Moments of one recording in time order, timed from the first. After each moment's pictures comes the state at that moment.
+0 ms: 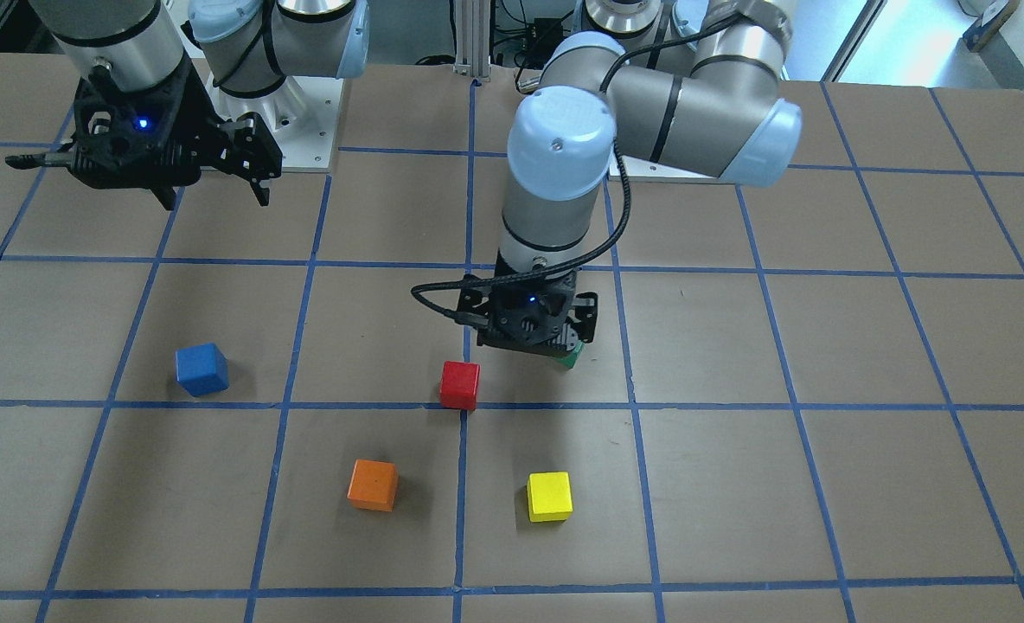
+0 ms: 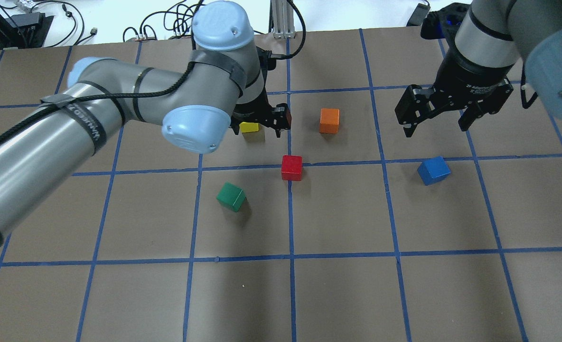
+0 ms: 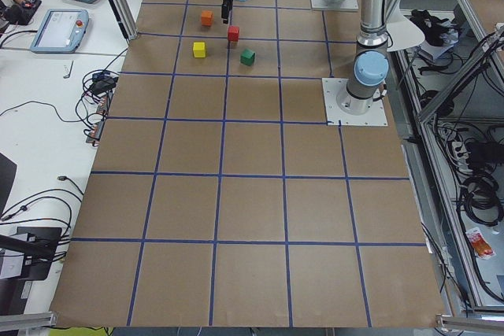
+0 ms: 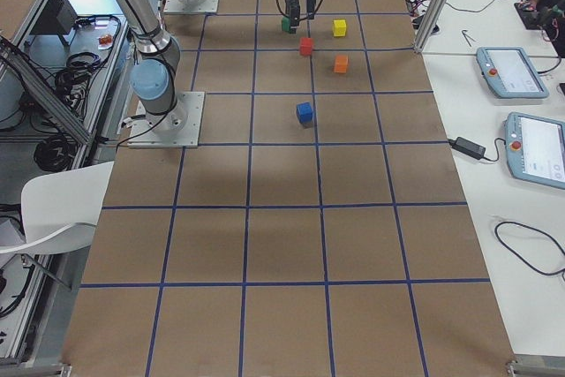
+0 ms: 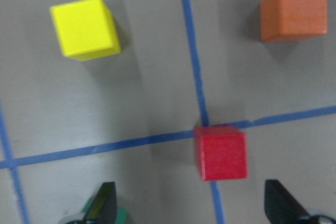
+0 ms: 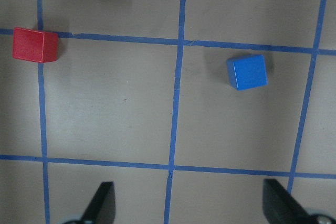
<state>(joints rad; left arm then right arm) -1.83 -1.83 -1.63 -1.18 1.56 -0.13 1.55 -1.62 1.65 -1.56 -1.57 -0.08</state>
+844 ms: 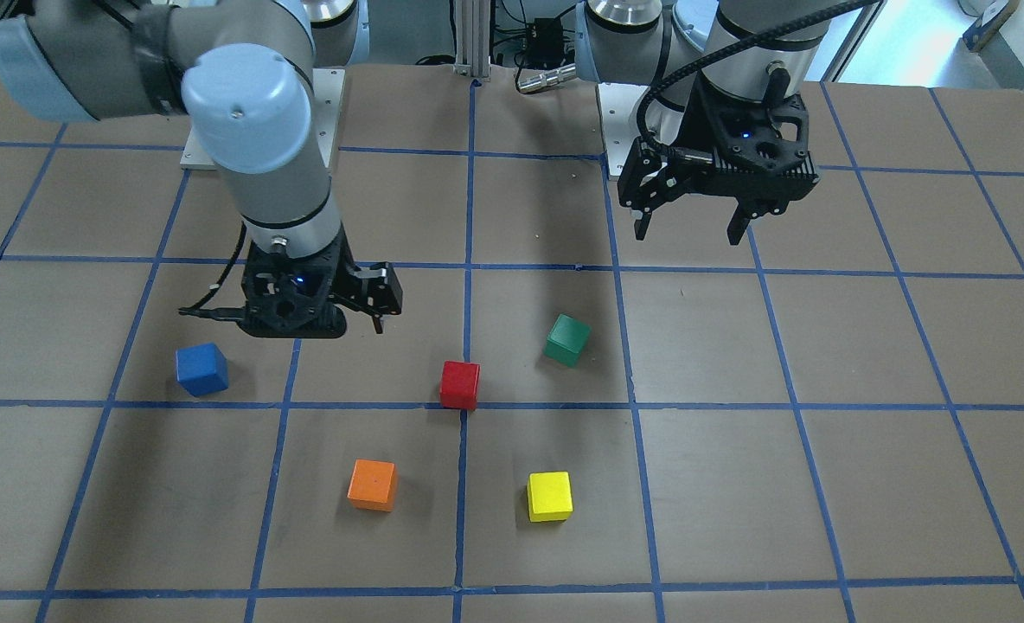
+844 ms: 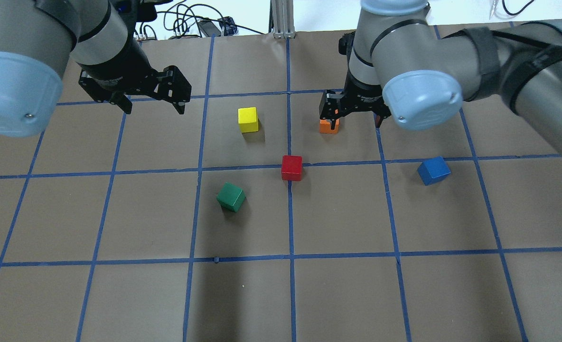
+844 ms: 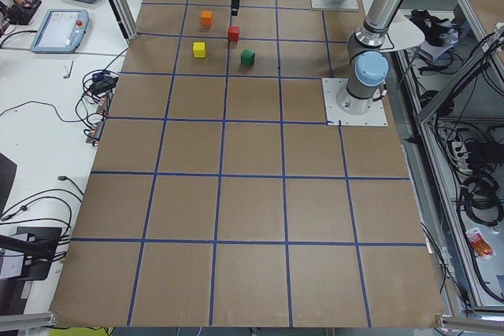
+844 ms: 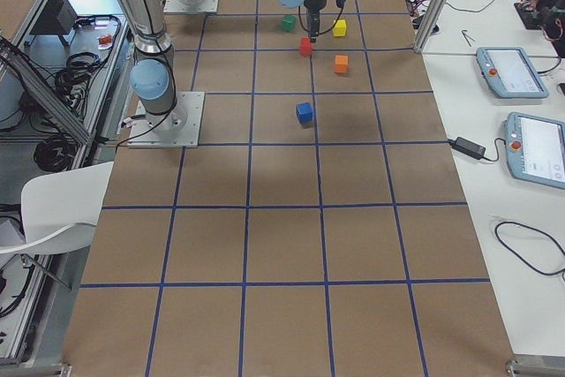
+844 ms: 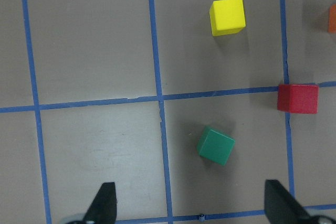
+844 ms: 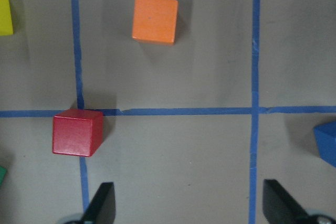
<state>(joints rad) -1.62 -1.56 -1.59 -1.44 1.58 0.00 1.78 -1.34 1.65 -1.93 -1.57 0.21</state>
